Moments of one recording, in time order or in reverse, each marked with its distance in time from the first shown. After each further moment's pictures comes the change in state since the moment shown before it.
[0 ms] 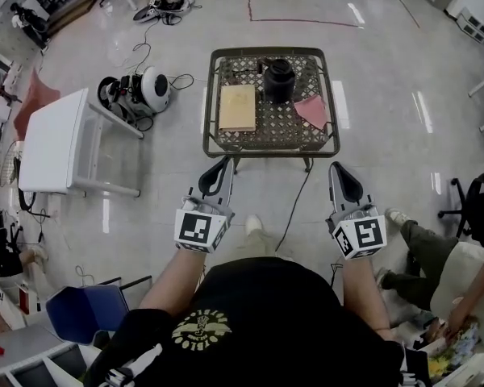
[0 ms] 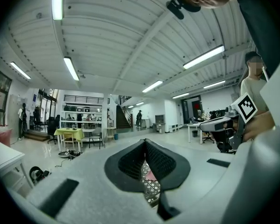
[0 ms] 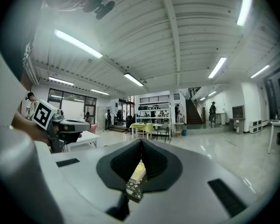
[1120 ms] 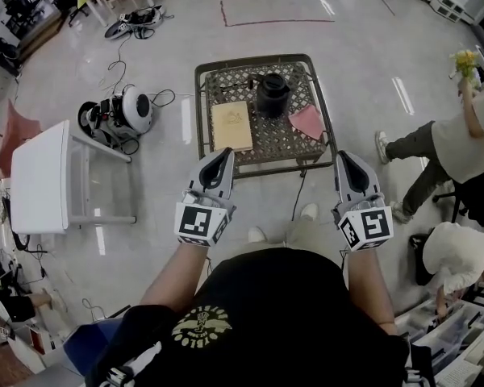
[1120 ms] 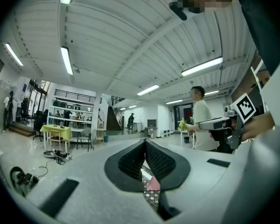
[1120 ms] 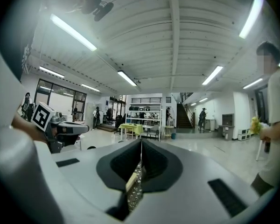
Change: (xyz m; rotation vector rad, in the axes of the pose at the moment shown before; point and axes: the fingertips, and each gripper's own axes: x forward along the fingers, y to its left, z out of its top) left arm 0.084 0.083 0.008 -0.051 -0.054 -0.131; right arm 0.088 -0.018 0.037 -0.050 -0.009 -0.139
